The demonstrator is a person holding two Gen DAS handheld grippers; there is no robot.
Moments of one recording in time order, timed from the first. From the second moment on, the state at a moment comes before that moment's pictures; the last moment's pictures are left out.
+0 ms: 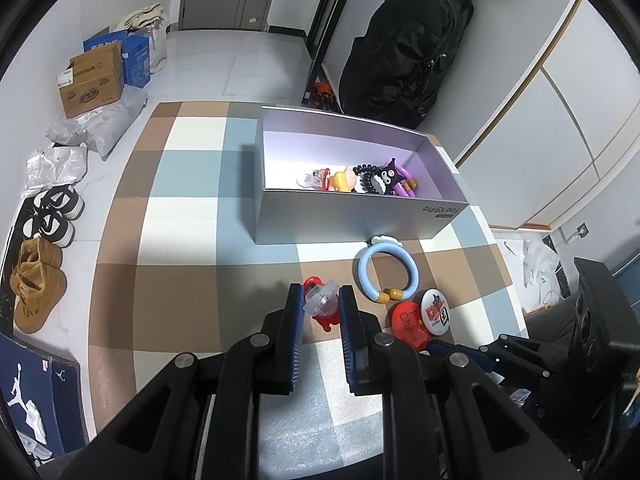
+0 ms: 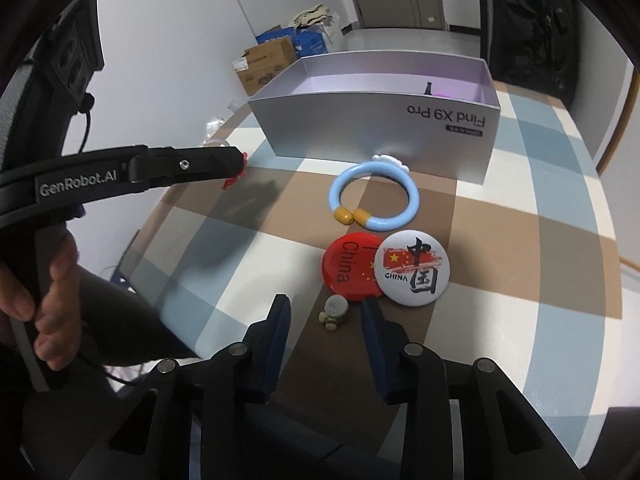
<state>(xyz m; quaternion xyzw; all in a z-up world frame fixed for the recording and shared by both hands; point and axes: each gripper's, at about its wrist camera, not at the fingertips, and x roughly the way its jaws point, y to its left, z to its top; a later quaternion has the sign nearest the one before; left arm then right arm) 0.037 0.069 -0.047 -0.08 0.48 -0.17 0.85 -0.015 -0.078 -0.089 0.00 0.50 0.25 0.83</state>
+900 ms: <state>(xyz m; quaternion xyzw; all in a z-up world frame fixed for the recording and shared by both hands) 0.037 0.072 -0.042 -0.10 0.47 -0.16 0.86 -0.012 -0.062 -0.070 0.01 0.46 0.27 0.85</state>
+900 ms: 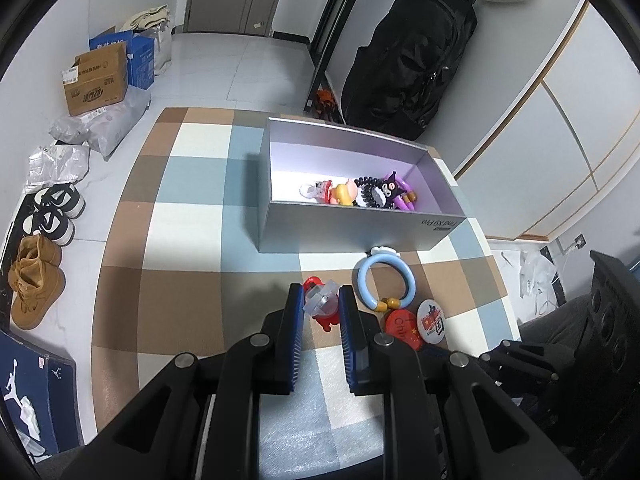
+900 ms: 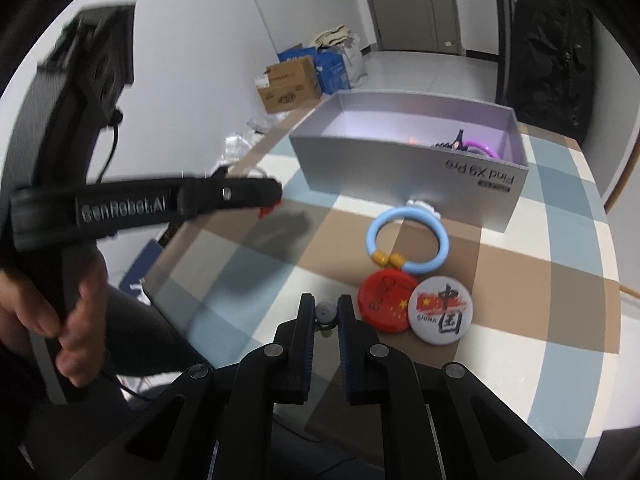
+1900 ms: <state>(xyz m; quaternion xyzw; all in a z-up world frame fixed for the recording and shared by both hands) 0.074 0.058 -0.006 -0.16 0.41 -0.16 0.88 0.082 -0.107 0.011 0.09 0.39 0.28 0.87</state>
